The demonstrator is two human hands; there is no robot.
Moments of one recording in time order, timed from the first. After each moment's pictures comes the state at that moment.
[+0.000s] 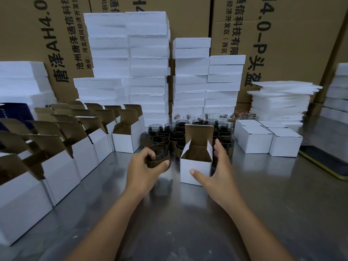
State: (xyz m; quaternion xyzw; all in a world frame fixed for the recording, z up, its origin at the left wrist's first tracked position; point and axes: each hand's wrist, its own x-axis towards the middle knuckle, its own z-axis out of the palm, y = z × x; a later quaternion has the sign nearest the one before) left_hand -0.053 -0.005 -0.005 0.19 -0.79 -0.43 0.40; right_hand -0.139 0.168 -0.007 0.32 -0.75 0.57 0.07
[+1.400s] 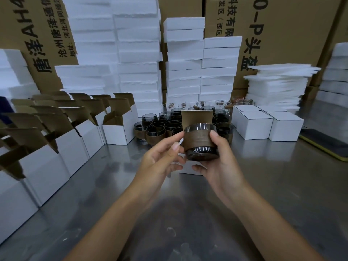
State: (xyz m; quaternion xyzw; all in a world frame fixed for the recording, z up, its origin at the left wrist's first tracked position) left_hand -0.042 0.033 0.009 -0.04 -0.67 -0.71 0.23; right_hand -0.110 0.165 0.021 0.25 -0.51 0.79 -0.22
